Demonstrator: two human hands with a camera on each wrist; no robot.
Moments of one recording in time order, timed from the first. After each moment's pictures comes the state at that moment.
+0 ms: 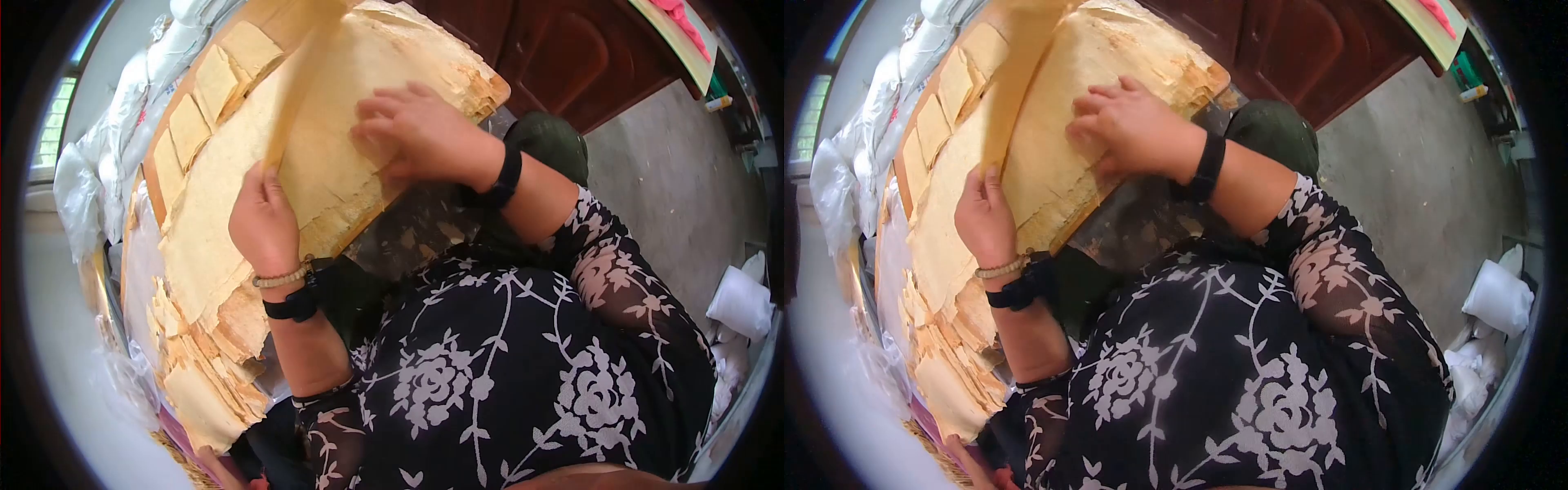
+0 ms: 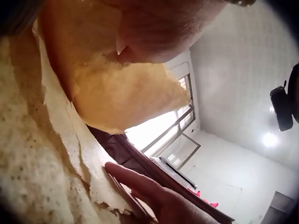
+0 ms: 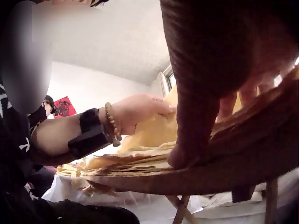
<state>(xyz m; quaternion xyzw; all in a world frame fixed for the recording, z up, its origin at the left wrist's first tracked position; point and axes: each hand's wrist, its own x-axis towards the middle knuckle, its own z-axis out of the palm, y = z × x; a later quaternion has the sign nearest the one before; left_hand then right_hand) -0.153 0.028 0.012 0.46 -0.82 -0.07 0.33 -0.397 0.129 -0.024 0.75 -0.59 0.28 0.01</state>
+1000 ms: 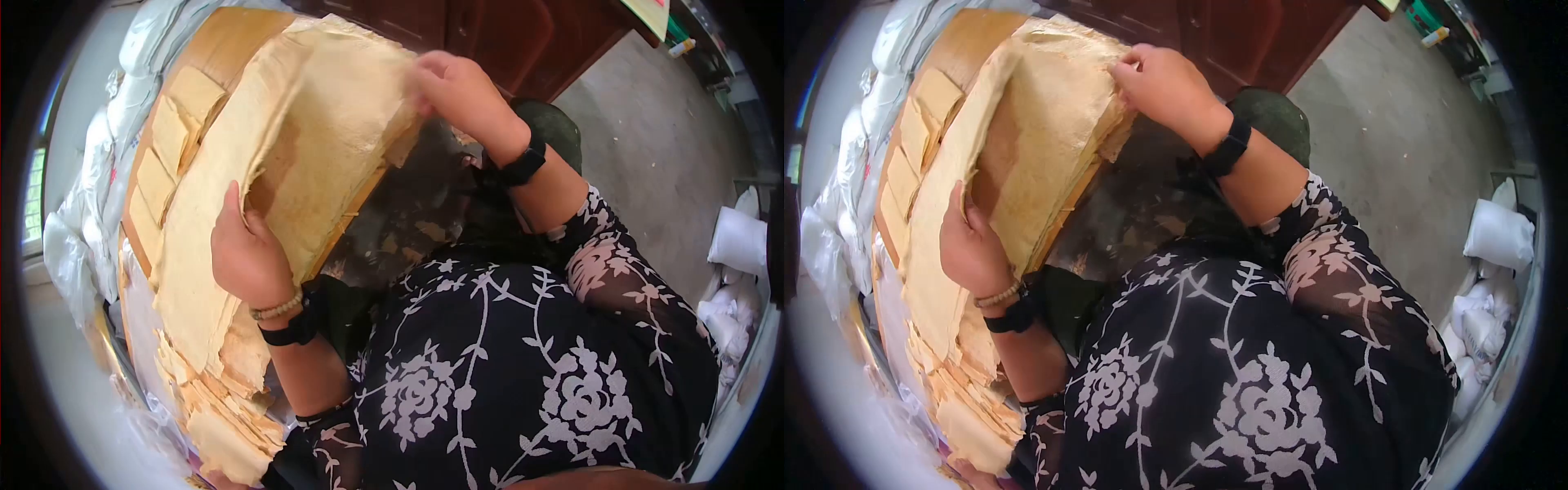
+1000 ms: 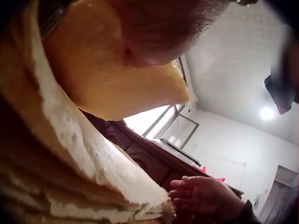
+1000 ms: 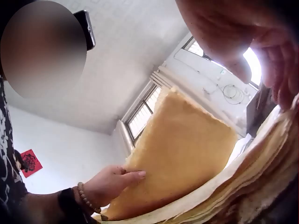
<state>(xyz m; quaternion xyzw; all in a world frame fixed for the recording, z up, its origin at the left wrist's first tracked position) -0.185 0.050 0.014 0.43 -0.86 0.10 0.27 -0.468 0.184 -0.028 0.32 -0.75 0.53 -0.24</state>
